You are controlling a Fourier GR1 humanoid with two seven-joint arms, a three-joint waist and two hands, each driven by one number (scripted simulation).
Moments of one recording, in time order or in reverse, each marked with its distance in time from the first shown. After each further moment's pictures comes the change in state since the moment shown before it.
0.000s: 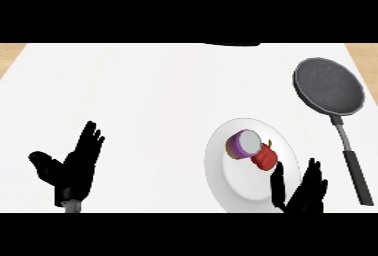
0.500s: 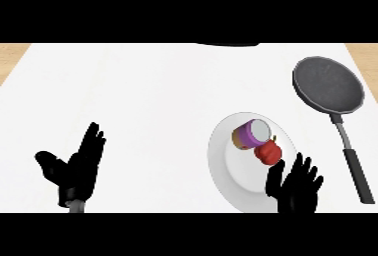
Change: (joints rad) left arm -0.002 -0.015 -0.008 0.019 -0.007 0.006 0.003; right arm -0.077 0.015 0.012 -0.073 0.197 0.481 0.367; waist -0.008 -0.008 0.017
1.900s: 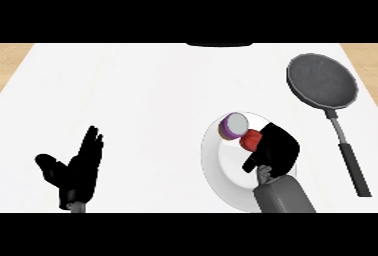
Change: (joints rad) left arm 0.019 -0.049 0.050 0.023 -0.029 -0.026 -0.005; right arm -0.351 0.026 0.027 0.030 0.148 0.409 0.162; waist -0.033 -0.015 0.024
